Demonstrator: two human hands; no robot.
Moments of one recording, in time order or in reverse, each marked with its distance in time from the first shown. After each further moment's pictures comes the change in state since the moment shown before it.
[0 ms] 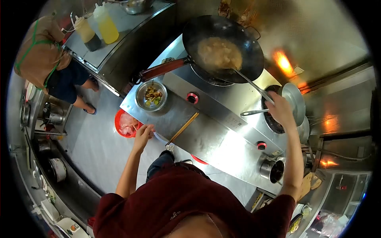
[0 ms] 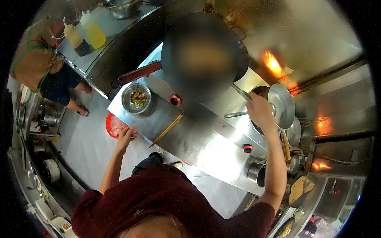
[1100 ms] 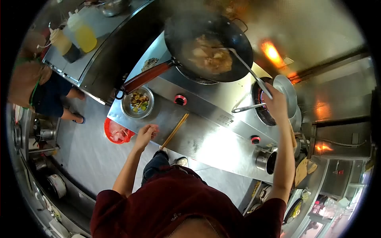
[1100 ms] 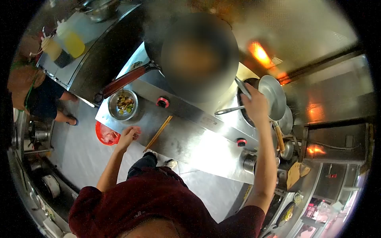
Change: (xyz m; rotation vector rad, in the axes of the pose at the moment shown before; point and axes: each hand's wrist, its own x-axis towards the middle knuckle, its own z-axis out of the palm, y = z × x) left_hand 0.050 0.007 0.036 -0.014 -0.243 -0.073; right_hand 0.013 0.020 0.016 0.161 0.291 0.039
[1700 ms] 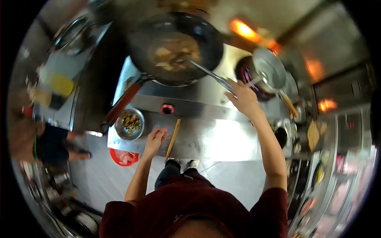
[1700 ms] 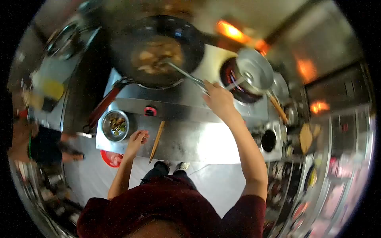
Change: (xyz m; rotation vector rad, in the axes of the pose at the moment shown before) left_hand 0.037 0.030 0.043 0.132 -0.204 0.020; right_hand -0.032 -0.030 0.046 -0.223 -0.068 0.045
